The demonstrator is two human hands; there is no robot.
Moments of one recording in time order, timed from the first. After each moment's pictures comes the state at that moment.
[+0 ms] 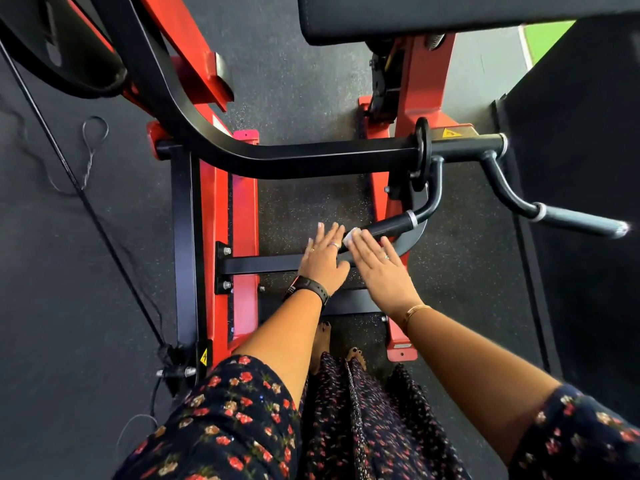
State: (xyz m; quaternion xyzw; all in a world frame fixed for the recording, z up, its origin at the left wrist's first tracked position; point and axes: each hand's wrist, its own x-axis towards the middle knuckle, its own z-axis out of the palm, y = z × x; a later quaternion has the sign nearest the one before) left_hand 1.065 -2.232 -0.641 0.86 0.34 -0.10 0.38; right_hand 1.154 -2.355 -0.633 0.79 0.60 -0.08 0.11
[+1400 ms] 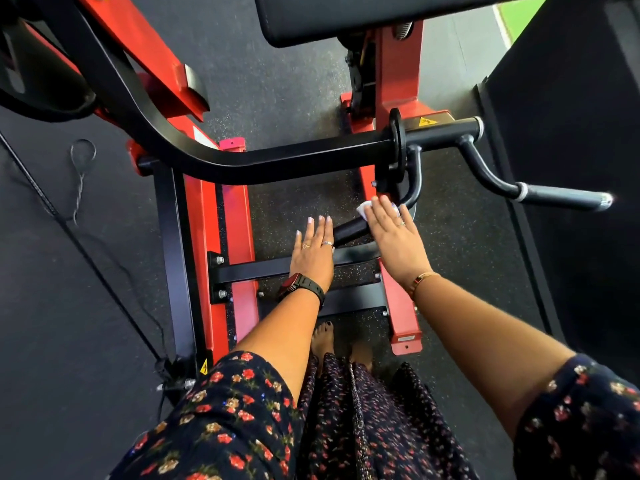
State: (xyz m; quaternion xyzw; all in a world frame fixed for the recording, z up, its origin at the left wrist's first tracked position) left_hand 1.076 -2.239 -0.646 0.93 0.30 -0.14 0.16; right_hand 1.205 -2.360 -0.621 0.85 0.51 -0.09 0.06
